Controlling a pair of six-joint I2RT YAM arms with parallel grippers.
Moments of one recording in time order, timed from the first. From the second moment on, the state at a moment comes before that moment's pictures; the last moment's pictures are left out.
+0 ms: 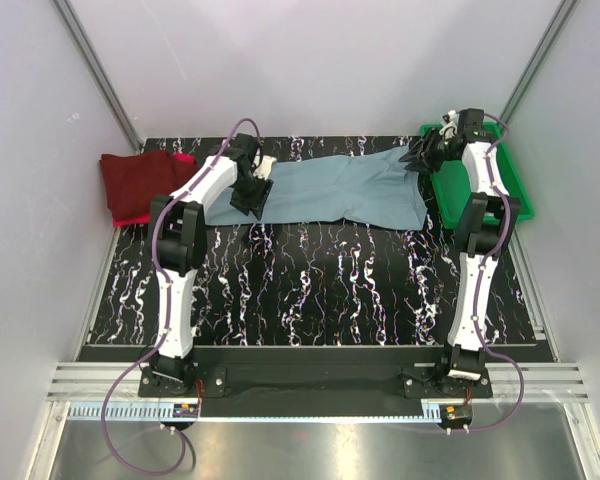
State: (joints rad) left arm -0.27 2.25 1.93 -0.95 0.14 0.12; right arm -0.15 2.57 2.41 -0.77 -0.73 0.48
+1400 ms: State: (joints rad) left arm -0.28 2.24 1.92 -0.95 0.13 0.13; right arm -0.11 2.74 2.58 -0.82 -0.50 0.39
